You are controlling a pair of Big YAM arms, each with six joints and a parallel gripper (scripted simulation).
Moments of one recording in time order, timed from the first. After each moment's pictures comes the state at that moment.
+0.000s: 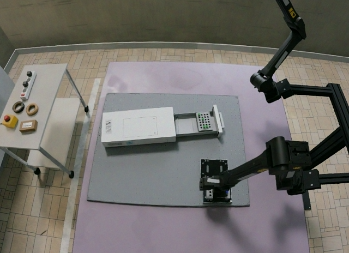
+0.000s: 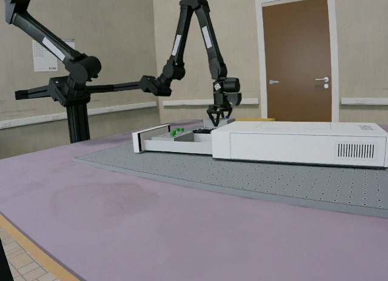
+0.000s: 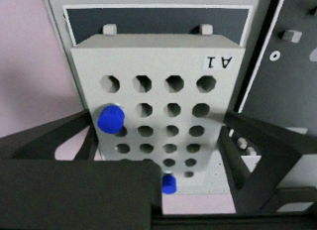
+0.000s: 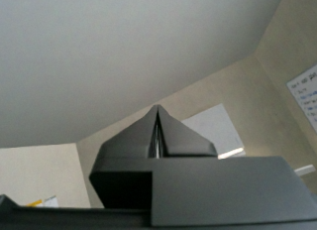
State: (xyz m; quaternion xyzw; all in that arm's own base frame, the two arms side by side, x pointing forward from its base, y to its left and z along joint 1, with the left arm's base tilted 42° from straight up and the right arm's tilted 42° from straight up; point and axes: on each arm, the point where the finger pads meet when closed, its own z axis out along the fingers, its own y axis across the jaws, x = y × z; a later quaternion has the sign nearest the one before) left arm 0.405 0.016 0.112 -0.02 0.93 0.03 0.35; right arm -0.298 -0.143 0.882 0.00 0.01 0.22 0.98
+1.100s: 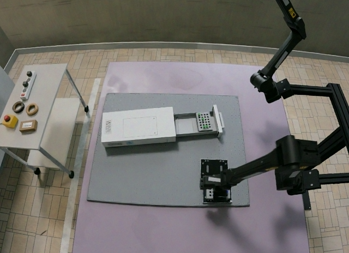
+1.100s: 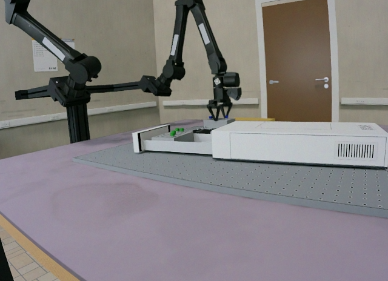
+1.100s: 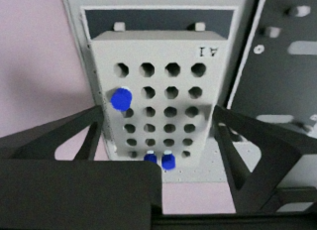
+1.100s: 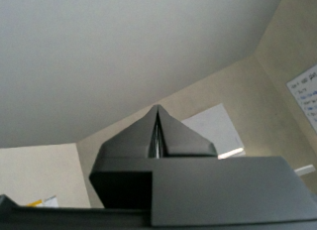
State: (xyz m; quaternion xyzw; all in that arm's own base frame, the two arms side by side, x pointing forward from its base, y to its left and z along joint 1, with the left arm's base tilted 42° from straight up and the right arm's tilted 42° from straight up) left arm 0.389 0.015 0.133 -0.02 0.93 0.03 0.36; right arm -0.298 -0.143 0.882 0.00 0.01 0.22 0.98
